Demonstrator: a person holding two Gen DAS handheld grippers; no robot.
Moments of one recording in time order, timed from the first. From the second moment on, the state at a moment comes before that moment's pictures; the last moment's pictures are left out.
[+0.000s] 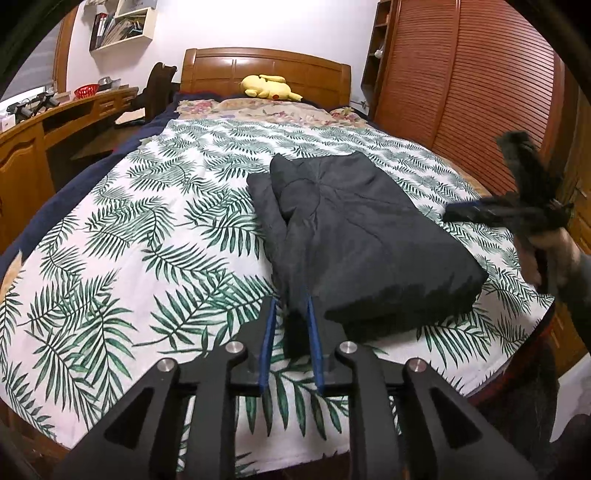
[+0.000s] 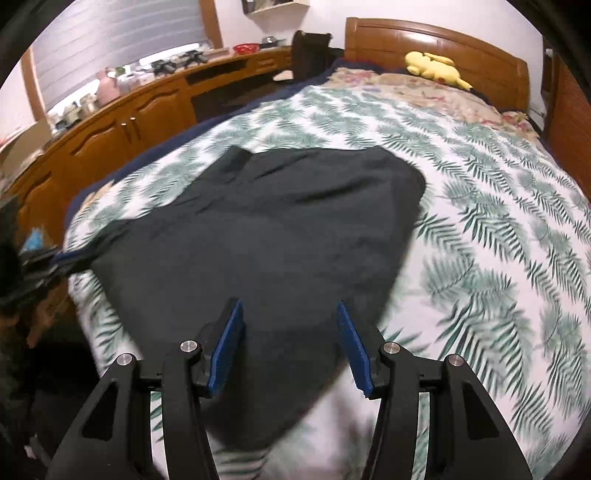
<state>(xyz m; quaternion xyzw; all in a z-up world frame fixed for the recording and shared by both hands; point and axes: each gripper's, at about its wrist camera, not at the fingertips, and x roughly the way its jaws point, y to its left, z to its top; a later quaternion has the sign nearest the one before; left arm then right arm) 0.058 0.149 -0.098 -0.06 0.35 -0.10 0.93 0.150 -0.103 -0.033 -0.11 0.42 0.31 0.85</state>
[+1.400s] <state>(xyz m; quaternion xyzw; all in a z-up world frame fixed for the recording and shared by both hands) 0.086 0.134 -0.131 -0.07 0.40 -0.10 0.91 0.318 -0.108 -0.111 -0.03 0.48 0.30 0.83</state>
